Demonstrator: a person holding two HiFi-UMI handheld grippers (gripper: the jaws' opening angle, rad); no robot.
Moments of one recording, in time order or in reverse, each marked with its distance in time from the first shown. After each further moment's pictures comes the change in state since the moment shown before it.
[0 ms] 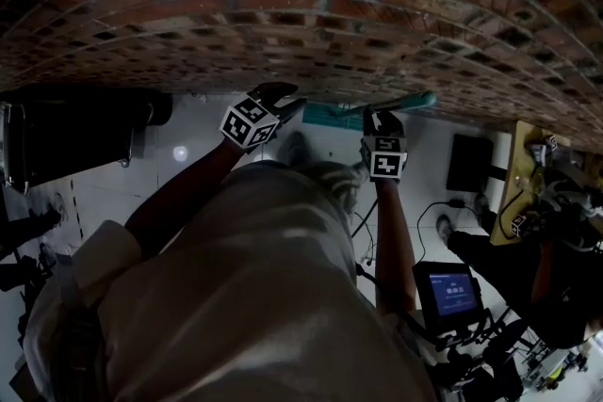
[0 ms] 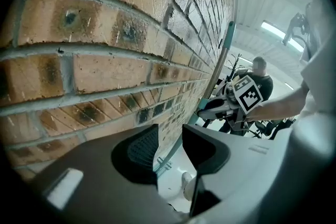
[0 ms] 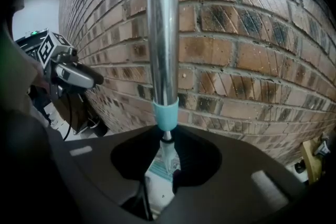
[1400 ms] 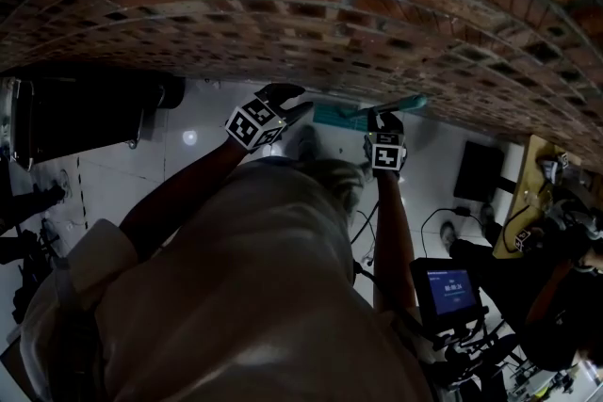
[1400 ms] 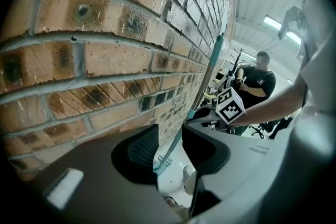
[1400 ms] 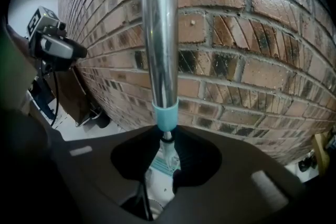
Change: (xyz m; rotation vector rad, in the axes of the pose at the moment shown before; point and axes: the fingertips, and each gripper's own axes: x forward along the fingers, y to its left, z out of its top) left arm -0.007 0.000 -0.029 -0.002 0.057 0.027; right arm 0.067 0.004 -0.070 -0.007 0.093 0.043
